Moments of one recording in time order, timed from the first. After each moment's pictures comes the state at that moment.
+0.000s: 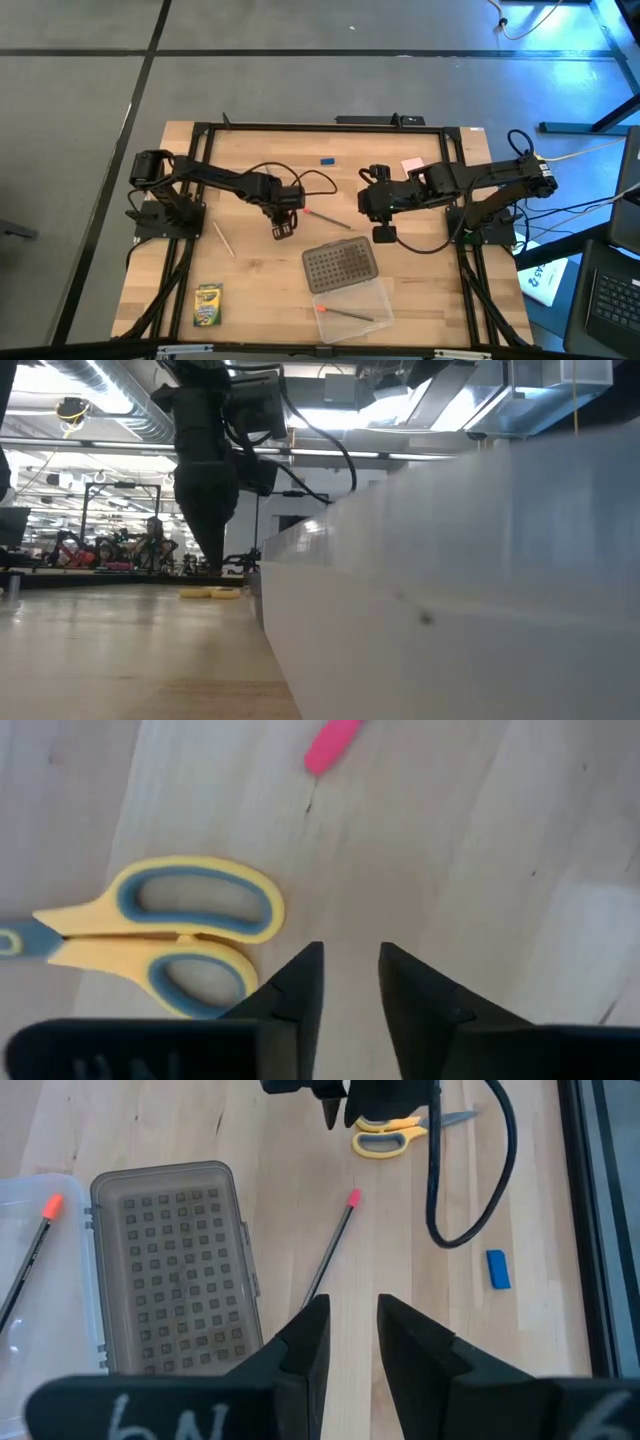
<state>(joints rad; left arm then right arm) 0.04 1.66 1.02 -0.70 -0.05 -0.30 0.20 1.48 1.52 -1.01 0.24 0.02</state>
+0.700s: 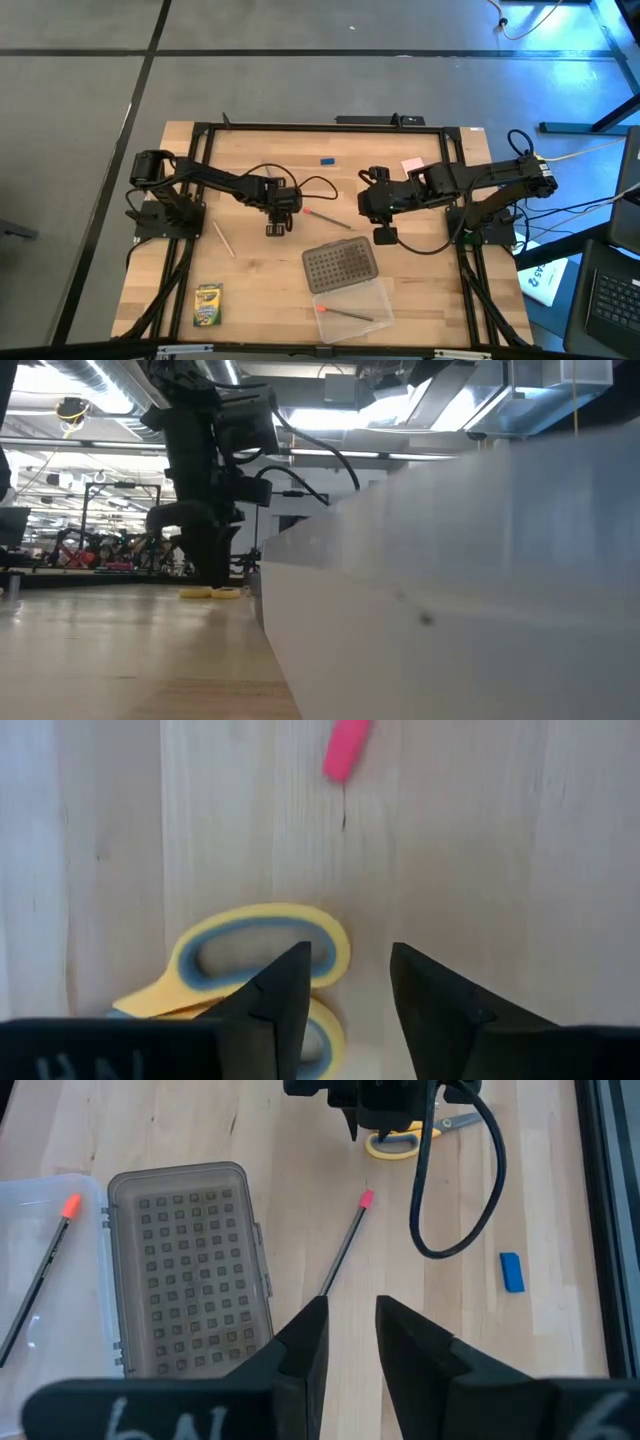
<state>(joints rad) 0.05 1.66 0.91 -0.54 -0.16 0.04 0.20 1.48 1.52 -1.01 0.21 0.02</state>
